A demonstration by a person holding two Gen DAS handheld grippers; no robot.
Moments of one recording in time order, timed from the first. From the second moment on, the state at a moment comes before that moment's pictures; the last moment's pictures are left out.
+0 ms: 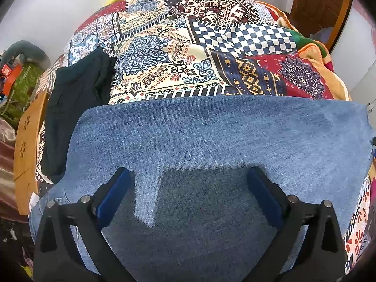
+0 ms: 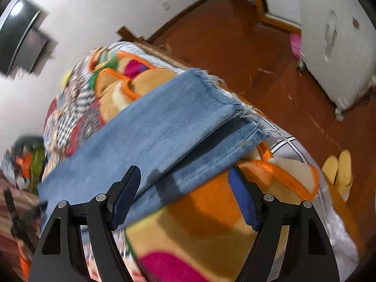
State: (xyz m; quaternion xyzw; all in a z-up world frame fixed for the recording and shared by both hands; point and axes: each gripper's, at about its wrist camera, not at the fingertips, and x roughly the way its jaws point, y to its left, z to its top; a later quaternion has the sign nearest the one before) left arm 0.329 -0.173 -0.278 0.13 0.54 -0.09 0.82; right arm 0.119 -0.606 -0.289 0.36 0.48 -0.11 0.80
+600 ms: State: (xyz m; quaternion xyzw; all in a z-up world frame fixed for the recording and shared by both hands) left arm 0.326 -0.171 -0.272 0.13 0.54 -0.10 0.83; right arm 0.140 -0.616 -0.257 0.31 0.41 -0.15 0.85
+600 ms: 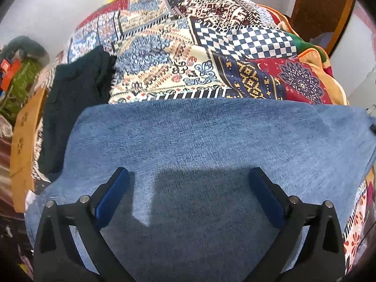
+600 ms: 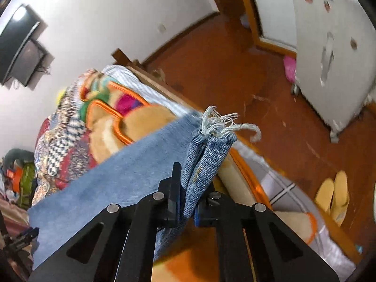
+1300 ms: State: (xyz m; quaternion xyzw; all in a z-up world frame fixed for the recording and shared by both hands) left arm 0.255 -0.086 -0.143 0.09 0.38 -0.08 0.92; right arm 0.172 -0.429 -0.081 0.16 0.27 0.11 0.94
